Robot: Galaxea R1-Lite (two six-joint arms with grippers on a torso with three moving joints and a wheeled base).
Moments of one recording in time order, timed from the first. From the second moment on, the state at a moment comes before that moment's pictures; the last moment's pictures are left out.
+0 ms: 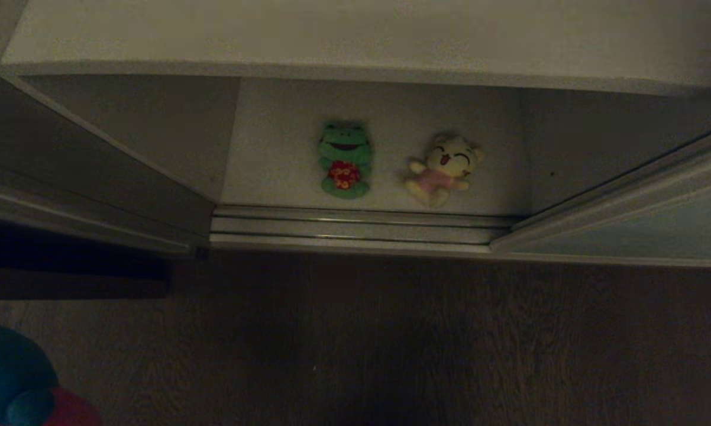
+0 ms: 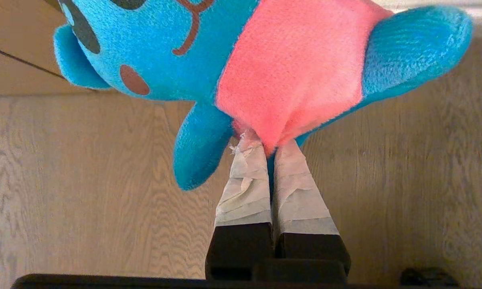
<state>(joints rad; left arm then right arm) 0.00 0.00 0.00 0.00 -0.04 0.06 0.00 0.00 0.00 -0.01 0.00 -0.02</state>
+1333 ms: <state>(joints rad) 0.00 0.00 0.00 0.00 -0.03 0.05 0.00 0.00 0.00 -0.01 0.00 -0.02</state>
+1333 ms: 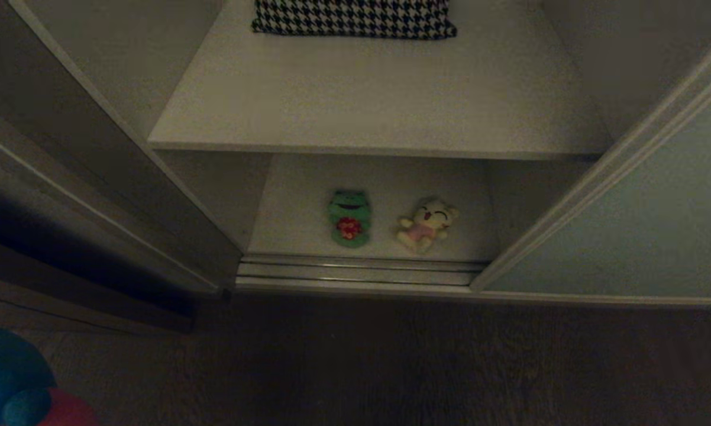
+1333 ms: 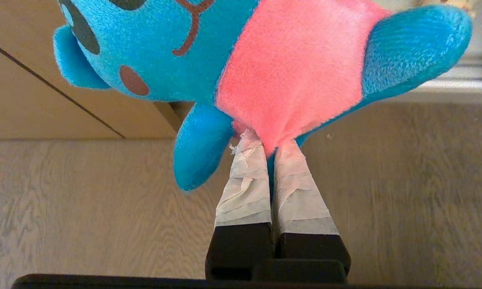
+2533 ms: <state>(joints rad) 0.00 0.00 -0.12 0.00 -0.01 0.06 0.00 0.00 0.00 -0.01 0.00 -0.02</state>
